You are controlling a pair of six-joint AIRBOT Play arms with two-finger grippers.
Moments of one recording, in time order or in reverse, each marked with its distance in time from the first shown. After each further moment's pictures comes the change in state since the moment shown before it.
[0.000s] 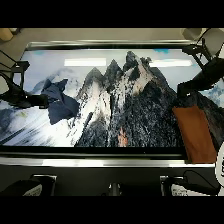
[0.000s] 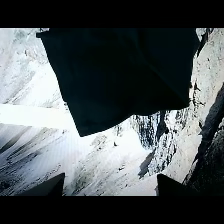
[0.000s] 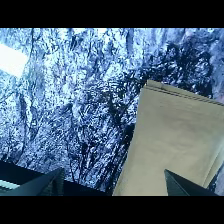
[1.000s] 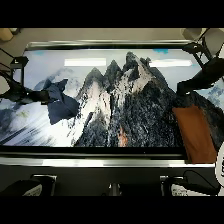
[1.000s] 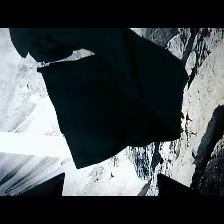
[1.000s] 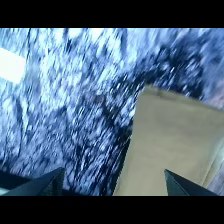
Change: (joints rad) left arm 0.000 -0.006 -0.002 -0.001 0.142 0.000; right arm 0.000 0.000 0.000 0.000 -0.051 0.012
